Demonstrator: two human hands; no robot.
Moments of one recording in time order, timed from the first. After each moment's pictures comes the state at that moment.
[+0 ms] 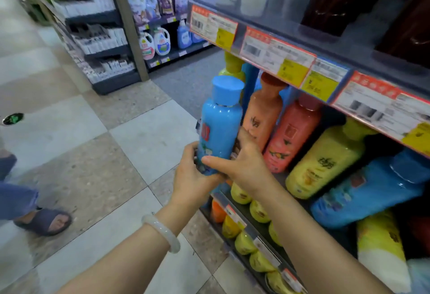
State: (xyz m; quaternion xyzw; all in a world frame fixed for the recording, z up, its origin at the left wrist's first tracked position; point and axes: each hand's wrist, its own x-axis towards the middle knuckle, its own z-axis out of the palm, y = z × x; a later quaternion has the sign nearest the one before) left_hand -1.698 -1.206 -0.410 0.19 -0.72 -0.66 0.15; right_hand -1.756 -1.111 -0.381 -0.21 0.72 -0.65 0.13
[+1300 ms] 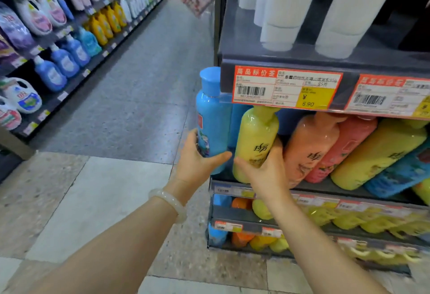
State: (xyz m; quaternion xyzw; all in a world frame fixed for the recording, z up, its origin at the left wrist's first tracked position) left_hand -1.922 -1.355 -0.421 -0.10 -0.75 -0.65 -0.10; right_hand -1.848 -1.229 -0.409 0.21 0.80 -0.52 -0.21
